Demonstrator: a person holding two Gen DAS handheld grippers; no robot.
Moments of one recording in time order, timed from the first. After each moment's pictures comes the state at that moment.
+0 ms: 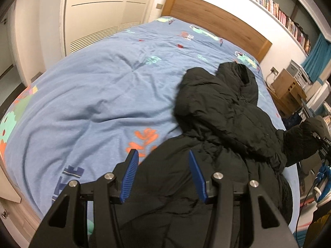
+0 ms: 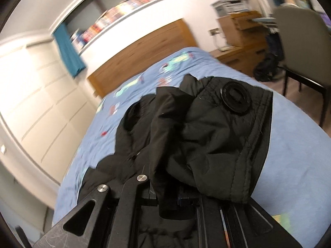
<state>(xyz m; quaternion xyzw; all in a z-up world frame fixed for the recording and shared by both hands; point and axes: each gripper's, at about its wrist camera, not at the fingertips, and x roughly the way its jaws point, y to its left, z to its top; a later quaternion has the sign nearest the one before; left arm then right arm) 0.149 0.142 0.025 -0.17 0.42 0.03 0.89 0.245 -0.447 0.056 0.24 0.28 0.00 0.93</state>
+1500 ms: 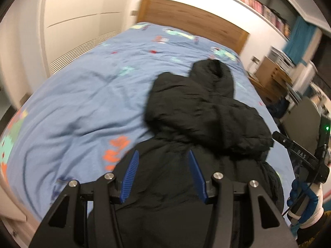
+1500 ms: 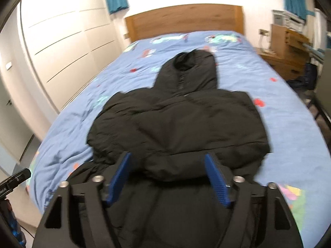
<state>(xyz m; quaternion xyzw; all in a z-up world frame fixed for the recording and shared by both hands) 0.148 0.067 0.076 -0.11 0.41 -0.05 0.91 0.201 -0.271 0.036 0.07 0.37 0.06 0.92</state>
